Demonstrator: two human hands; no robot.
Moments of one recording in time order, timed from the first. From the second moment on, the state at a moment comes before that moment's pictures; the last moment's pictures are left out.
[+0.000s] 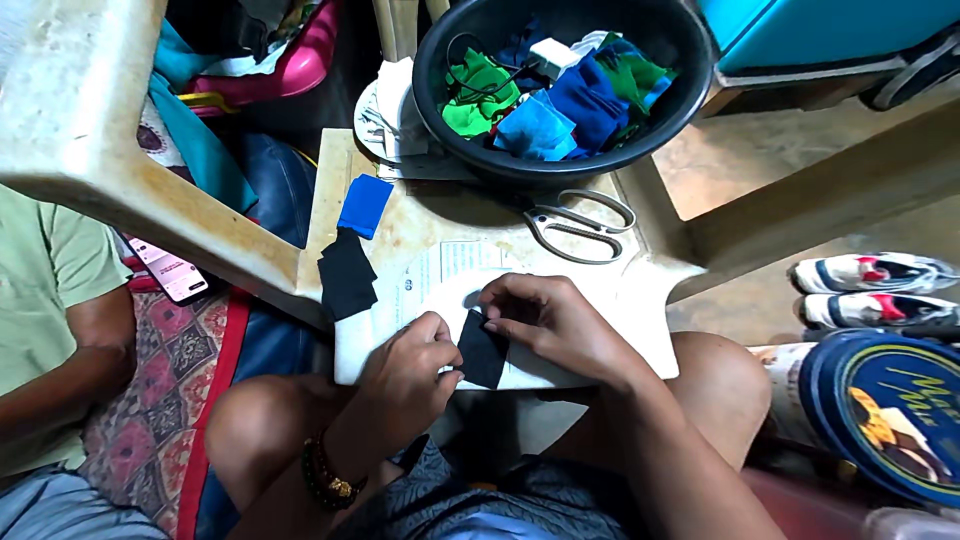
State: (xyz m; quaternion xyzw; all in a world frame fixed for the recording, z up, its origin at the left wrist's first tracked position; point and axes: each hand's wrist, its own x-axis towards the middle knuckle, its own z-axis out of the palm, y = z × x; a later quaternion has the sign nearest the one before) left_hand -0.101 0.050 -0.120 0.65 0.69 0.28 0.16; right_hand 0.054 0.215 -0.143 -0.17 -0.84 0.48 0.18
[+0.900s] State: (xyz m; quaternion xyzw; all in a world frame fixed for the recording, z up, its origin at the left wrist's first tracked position) left_hand -0.104 0.049 -0.120 0.70 0.66 0.24 0.16; right_hand 0.054 0.215 -0.144 -0.17 -0.84 0.48 0.19
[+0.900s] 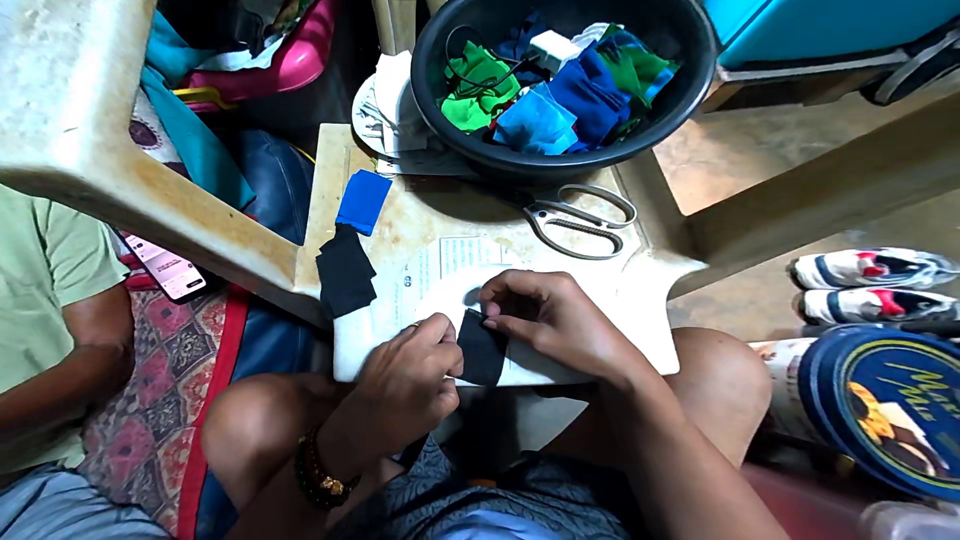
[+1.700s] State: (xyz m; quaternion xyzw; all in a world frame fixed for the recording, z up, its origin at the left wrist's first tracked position) left_hand -0.106 0.049 -0.116 0.66 0.67 0.24 0.21; right_hand 0.053 0.213 -0.146 -0.18 -0.84 0.47 0.20
